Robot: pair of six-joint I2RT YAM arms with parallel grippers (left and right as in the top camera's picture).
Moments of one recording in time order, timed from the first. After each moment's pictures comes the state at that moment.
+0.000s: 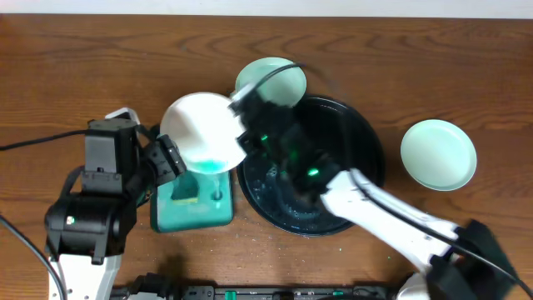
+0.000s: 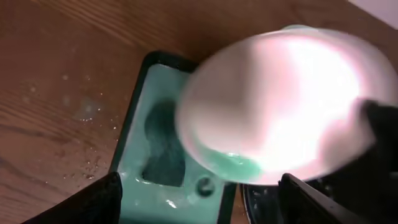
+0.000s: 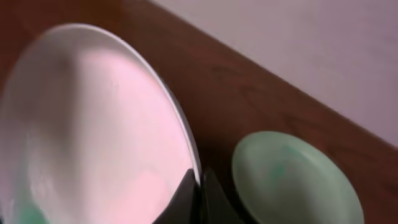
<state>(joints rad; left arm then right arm) -0.10 0.96 1.13 -1.05 -0.03 -0.49 0.82 1.62 1.09 0.12 0.14 -0.04</state>
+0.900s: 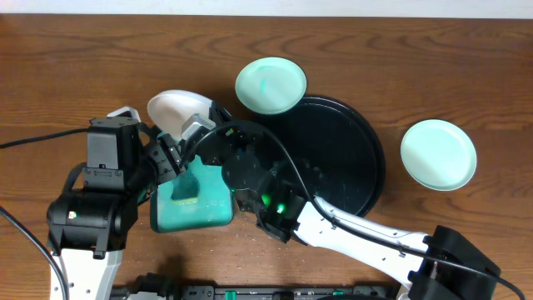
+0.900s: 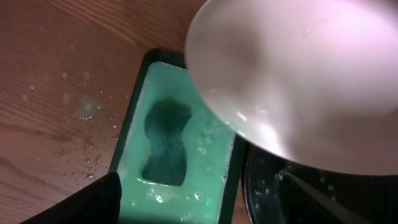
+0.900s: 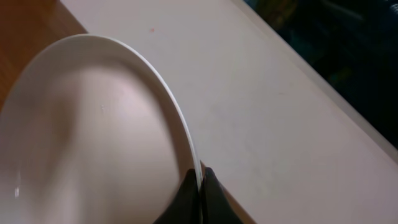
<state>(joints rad) -0.10 0.98 1.13 -1.05 -0.03 -0.49 1.07 1.67 1.08 0.50 0.66 -0.61</state>
